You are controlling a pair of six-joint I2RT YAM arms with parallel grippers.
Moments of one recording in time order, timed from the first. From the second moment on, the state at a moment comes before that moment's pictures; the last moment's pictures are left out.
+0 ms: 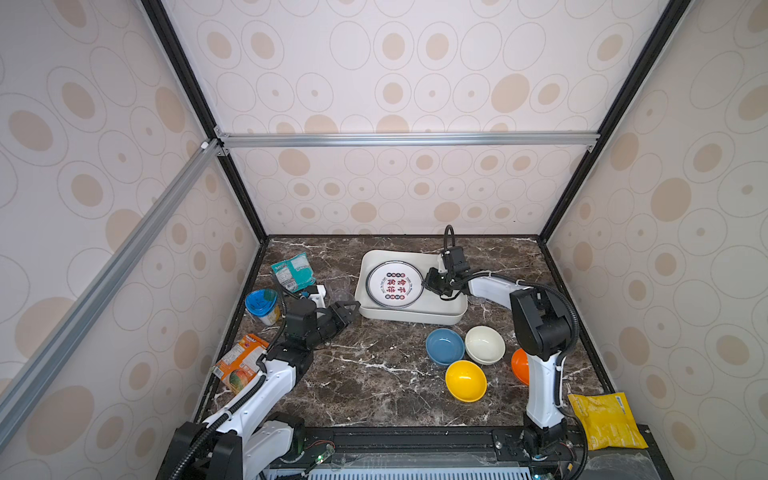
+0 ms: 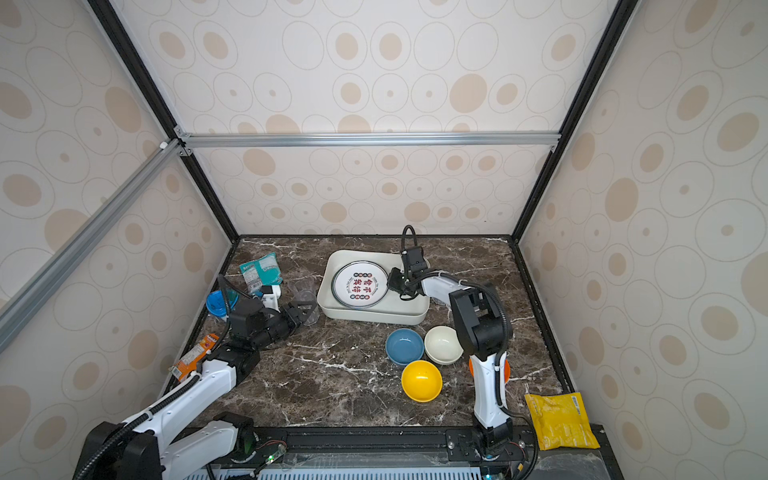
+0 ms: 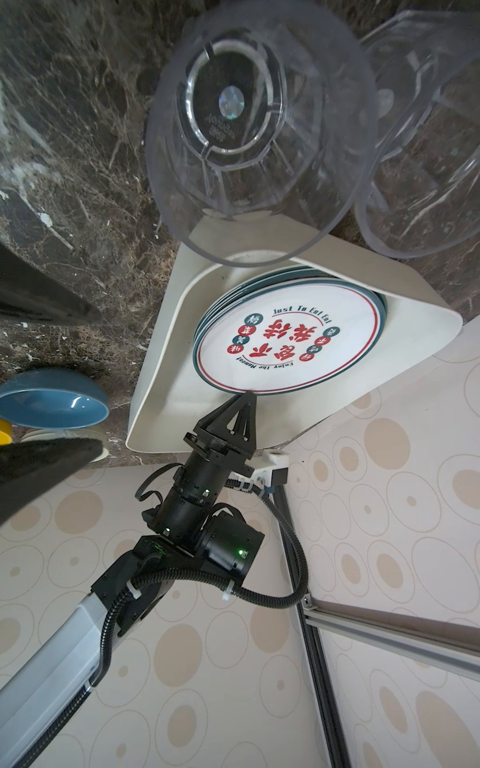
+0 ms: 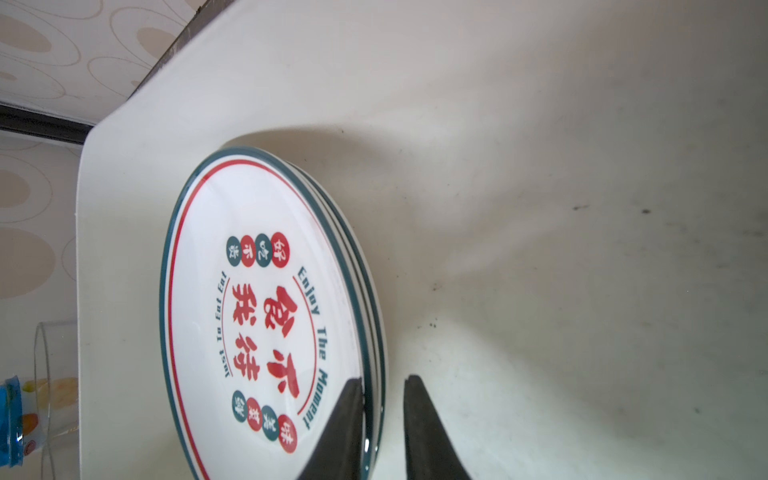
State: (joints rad) left arm -0.23 1.04 0.45 0.19 0.40 -1.02; right arm 0.39 2.07 1.43 -0.22 -0.26 0.71
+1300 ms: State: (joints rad) left arm -0.53 1.28 0.79 0.07 0.32 -0.77; right arm 0.35 1.29 1.07 -0.63 -0.15 0.56
